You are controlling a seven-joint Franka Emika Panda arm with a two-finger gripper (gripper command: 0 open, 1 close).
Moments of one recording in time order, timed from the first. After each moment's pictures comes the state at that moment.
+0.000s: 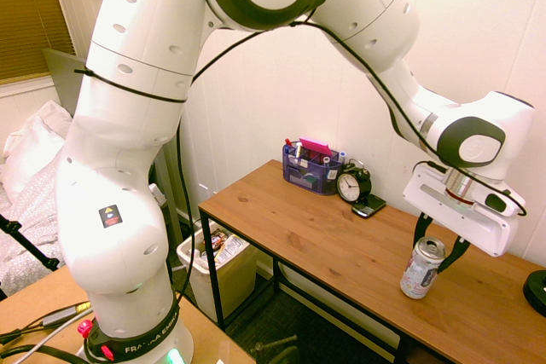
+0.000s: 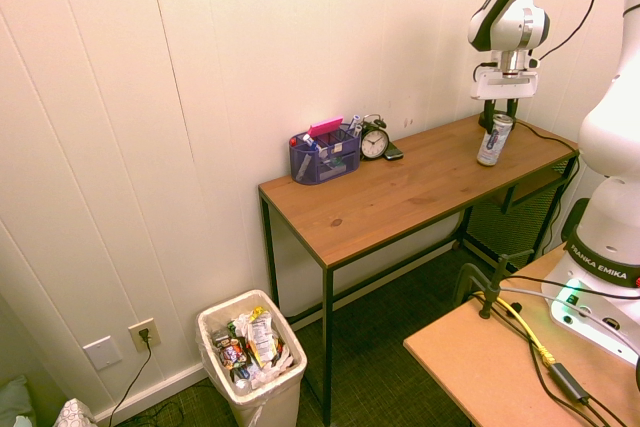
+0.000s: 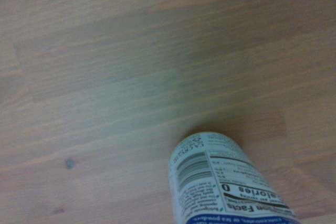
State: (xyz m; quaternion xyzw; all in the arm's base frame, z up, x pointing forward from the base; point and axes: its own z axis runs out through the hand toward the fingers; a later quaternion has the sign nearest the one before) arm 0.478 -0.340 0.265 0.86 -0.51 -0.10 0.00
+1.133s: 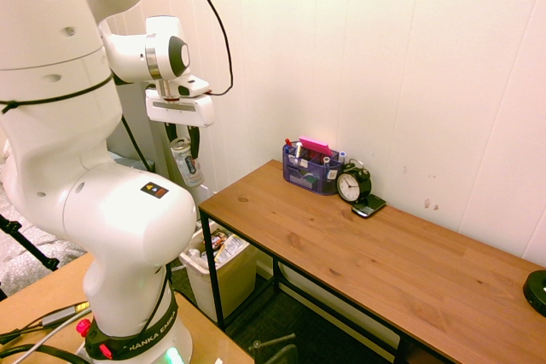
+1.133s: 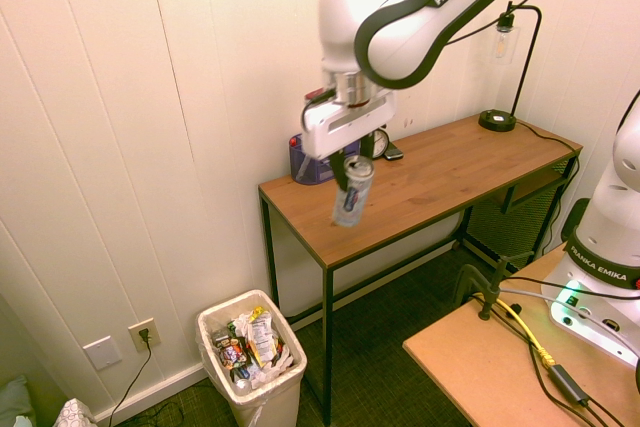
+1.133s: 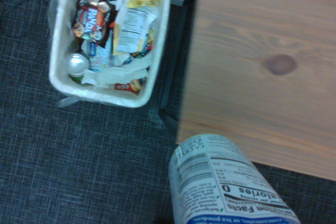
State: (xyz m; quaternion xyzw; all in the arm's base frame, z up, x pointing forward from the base) arm 0.349 0.335 0.322 0.96 -0.29 0.02 0.04
